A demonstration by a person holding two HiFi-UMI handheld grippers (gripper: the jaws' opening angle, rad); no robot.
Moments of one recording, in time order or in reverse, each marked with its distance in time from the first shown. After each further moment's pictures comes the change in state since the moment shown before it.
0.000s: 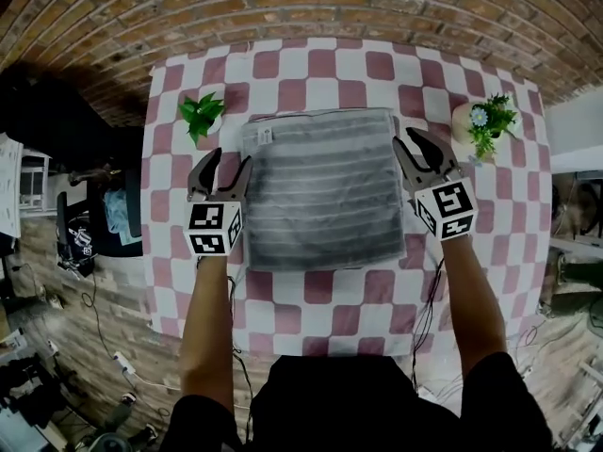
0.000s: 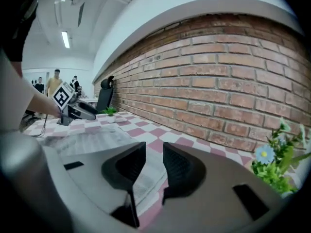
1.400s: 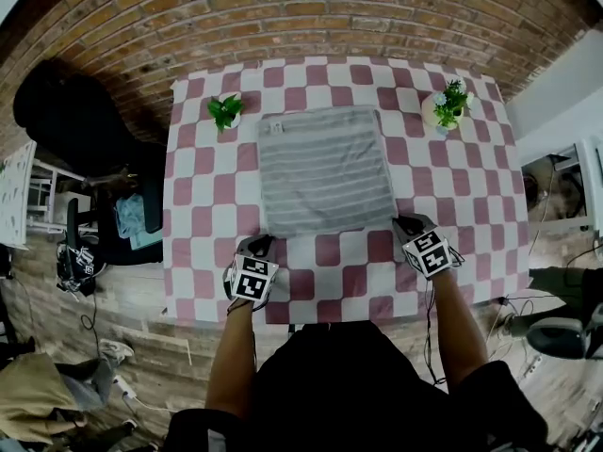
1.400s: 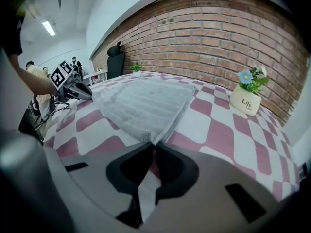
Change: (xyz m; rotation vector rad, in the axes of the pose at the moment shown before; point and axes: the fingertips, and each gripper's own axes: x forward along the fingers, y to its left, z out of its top) left arm -0.161 -0.113 -0.169 0.071 0.380 -0.236; right arm -0.163 0.144 -0.161 0.080 0.472 0.076
